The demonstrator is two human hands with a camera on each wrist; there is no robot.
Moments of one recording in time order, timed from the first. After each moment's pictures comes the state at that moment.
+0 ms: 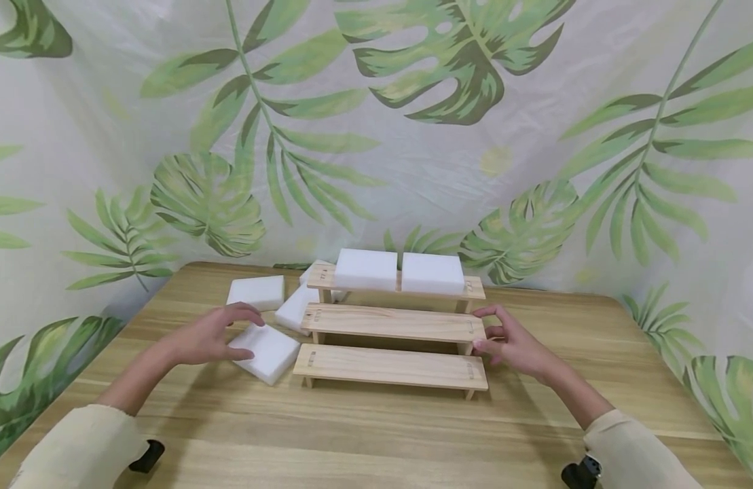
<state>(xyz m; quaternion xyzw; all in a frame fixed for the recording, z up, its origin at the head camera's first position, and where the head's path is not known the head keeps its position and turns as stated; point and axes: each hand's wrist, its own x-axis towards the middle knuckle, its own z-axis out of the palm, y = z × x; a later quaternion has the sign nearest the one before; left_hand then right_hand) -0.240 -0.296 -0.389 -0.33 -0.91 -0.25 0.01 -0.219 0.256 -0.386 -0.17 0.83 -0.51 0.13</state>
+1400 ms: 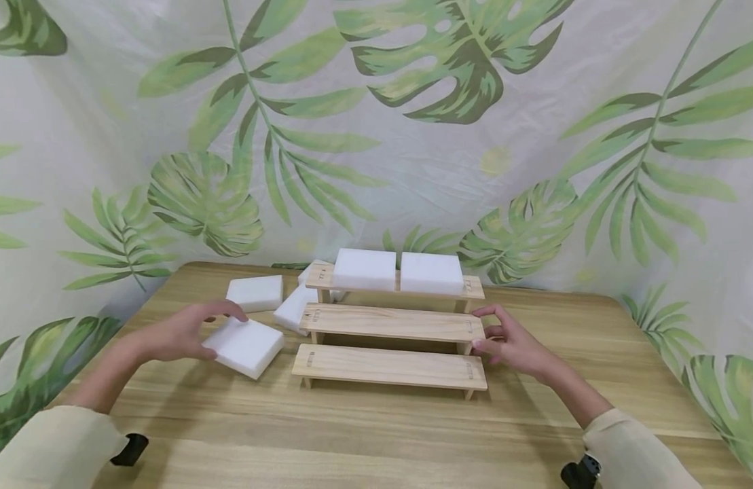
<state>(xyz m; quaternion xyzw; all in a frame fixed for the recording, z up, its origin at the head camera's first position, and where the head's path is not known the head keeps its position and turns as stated) -0.236 -0.322 -0.371 -0.34 -0.90 -0.26 -0.02 -0.221 0.257 -0.388 -0.16 0.84 -0.51 0.13</state>
